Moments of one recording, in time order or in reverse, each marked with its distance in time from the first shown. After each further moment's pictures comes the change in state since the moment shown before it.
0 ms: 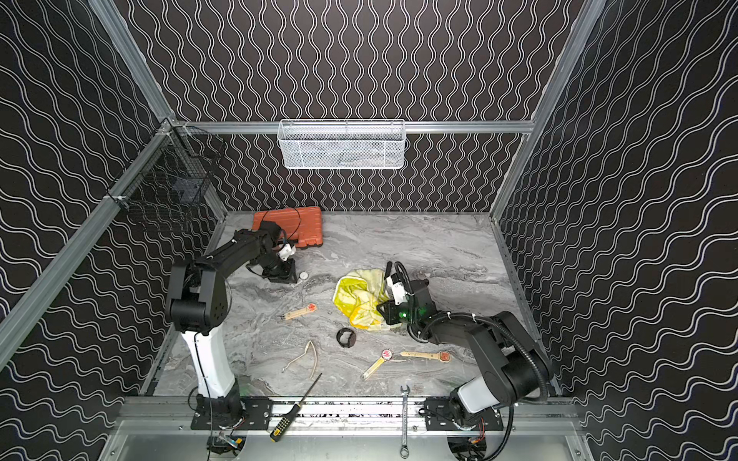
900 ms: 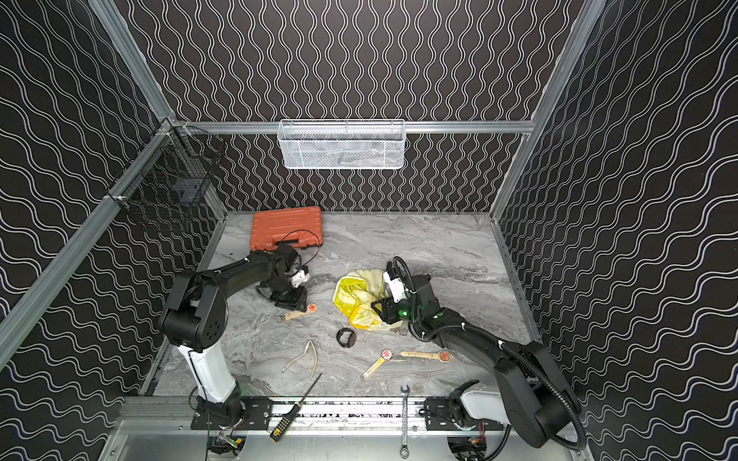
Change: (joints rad) left arm -0.165 -0.098 -0.276 0.054 -0.014 0.029; right arm 0.046 -0.206 0.045 -0.226 0.012 -0.070
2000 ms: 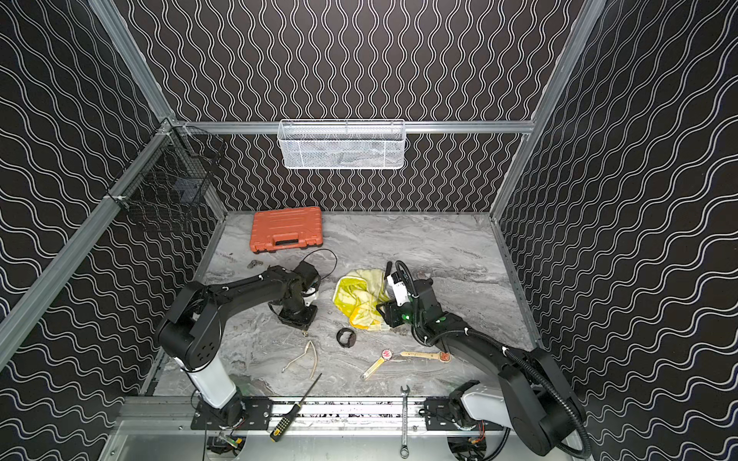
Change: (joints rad) left arm -0.225 -0.082 -0.138 0.007 -0.140 -0.242; right arm 0.000 -0.048 -0.027 -0.029 0.099 -0.014
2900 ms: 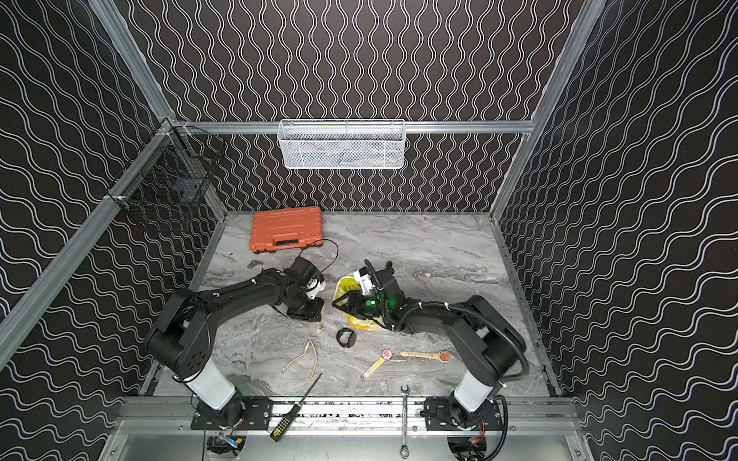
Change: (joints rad) left arm 0.010 -0.089 -0.042 0.207 0.172 -0.029; right arm 0.192 0.480 0.240 0.367 -0.323 0.738
